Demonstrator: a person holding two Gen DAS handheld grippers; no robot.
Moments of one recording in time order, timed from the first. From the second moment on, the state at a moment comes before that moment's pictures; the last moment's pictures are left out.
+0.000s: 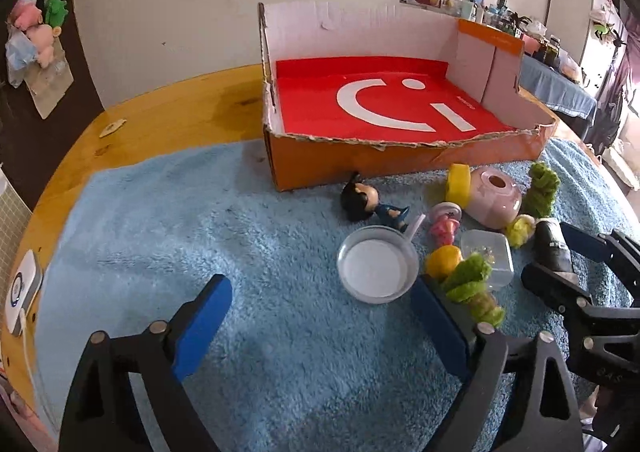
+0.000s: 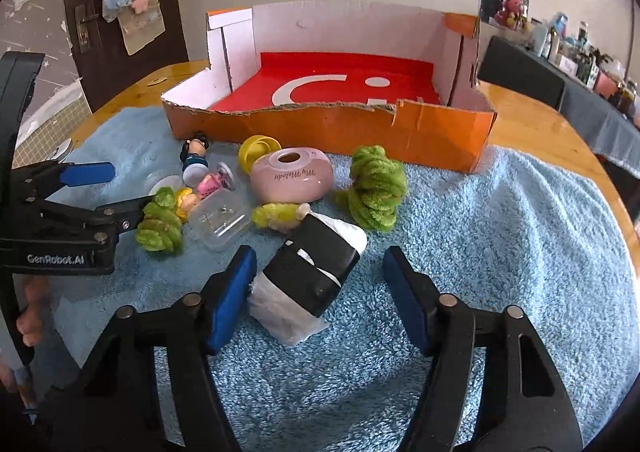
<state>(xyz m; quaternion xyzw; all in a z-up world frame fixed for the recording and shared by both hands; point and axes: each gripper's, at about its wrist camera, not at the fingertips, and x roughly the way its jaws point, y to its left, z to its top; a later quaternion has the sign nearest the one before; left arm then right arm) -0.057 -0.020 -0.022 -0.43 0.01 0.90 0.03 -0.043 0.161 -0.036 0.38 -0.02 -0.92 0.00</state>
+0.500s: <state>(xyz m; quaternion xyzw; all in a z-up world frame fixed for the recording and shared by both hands) -0.065 -0.015 -0.024 -0.44 0.01 0.90 0.04 -0.044 0.158 -0.035 0.39 -0.03 -0.92 0.02</state>
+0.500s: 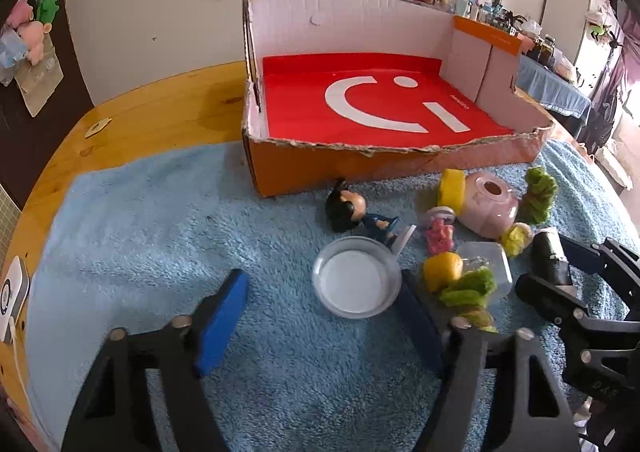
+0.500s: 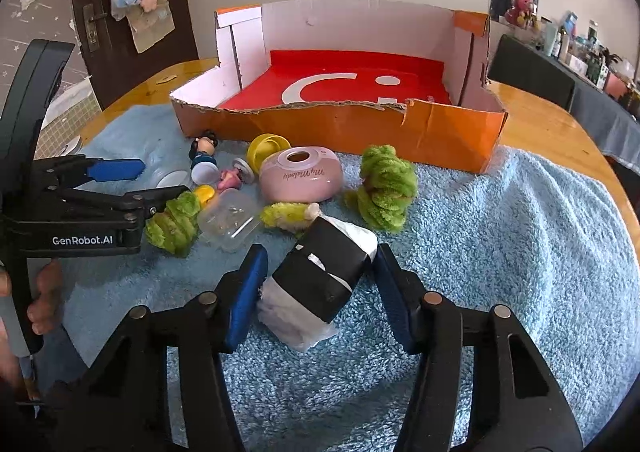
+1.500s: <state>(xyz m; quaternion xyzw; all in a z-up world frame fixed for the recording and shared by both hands) -0.041 -0.010 0.007 -0.40 -0.02 0.91 0.07 -0.042 0.153 -0.005 0.36 -0.02 -0.93 0.06</state>
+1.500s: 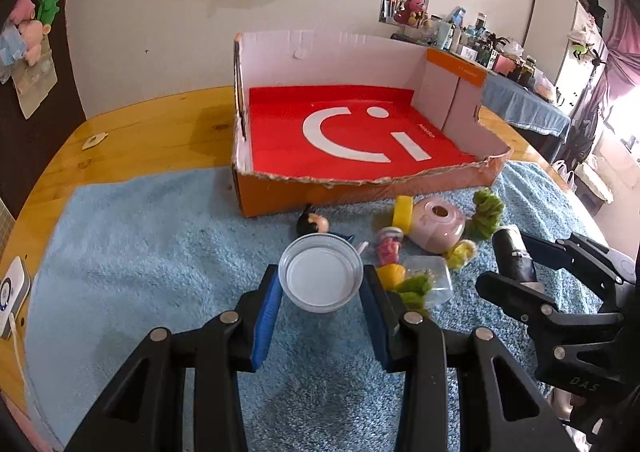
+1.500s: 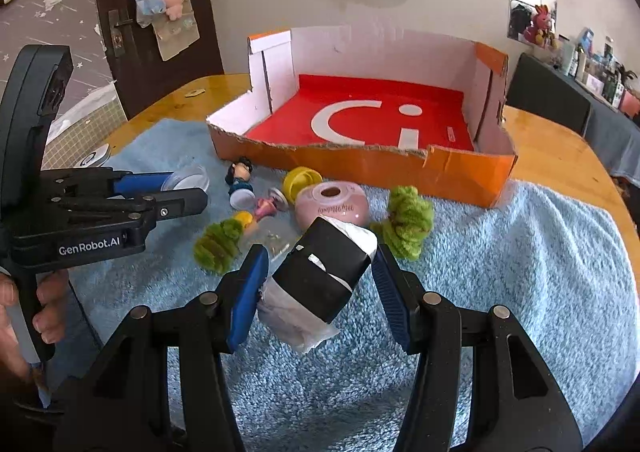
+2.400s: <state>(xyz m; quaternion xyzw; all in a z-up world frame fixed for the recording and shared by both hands) -0.083 0.002 0.040 -0.38 -0.02 0.92 0.08 -0.082 0.175 0.033 0.34 -0.03 -0.94 0.08</state>
